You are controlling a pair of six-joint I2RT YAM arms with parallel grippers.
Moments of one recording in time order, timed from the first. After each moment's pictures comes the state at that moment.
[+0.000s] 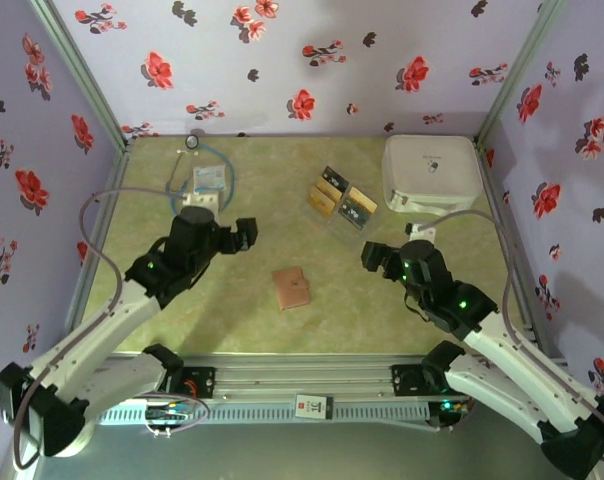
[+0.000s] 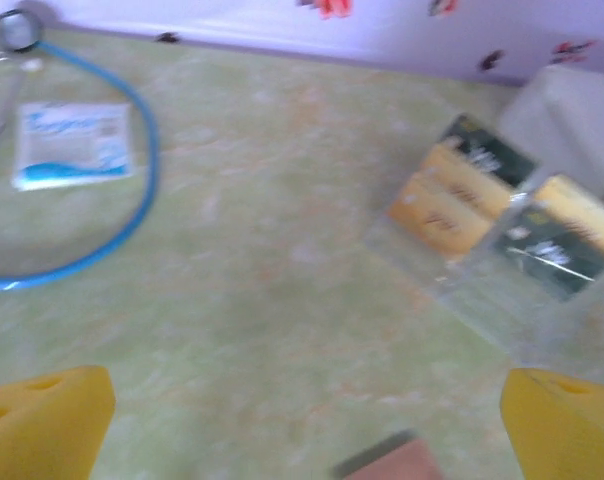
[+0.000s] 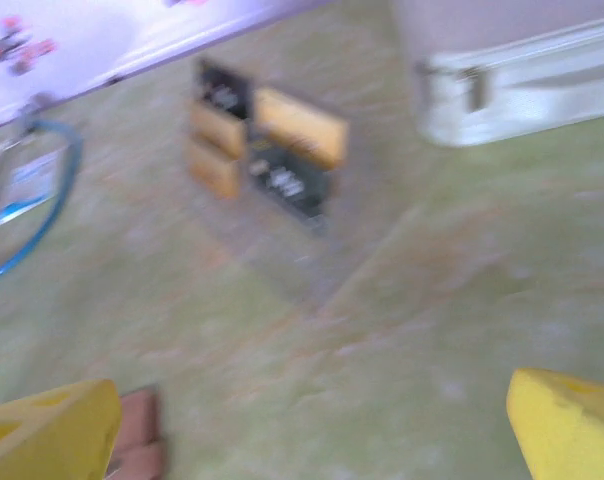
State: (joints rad) left arm -0.62 0.94 0.79 -0.40 -0.29 -0.42; right arm 0.68 0.69 0.64 -0.54 0.39 0.65
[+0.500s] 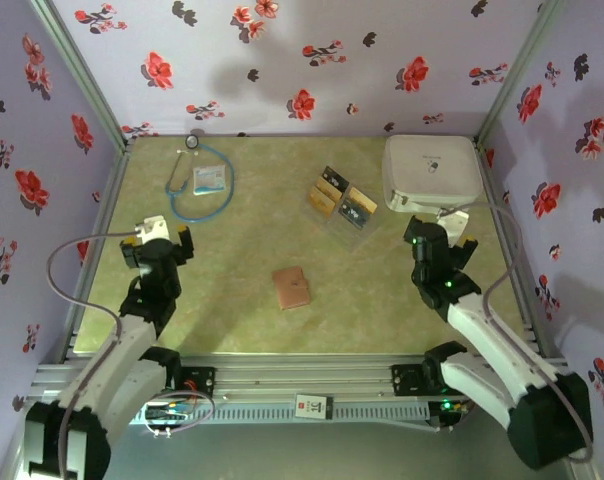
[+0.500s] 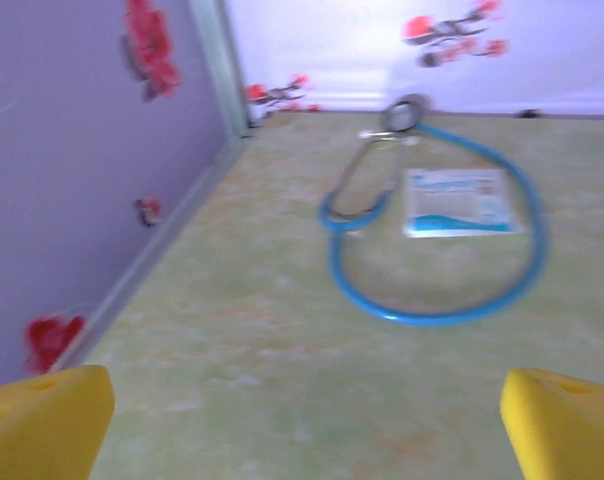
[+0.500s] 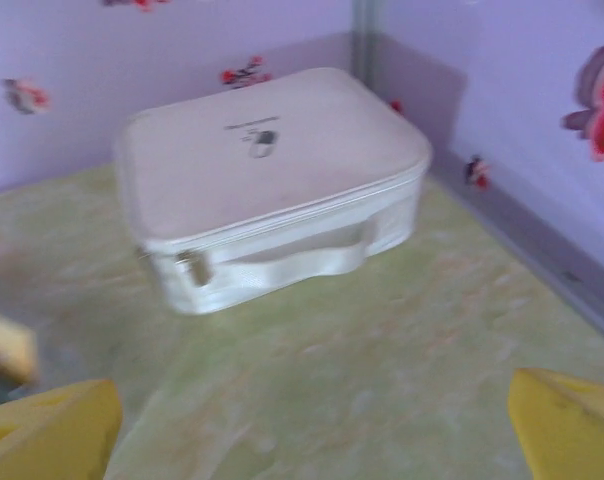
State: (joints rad) left arm -0.22 0.82 0.36 0.11 -0.59 -0.07; right arm 0.33 0.94 0.53 -0.12 0.75 0.38
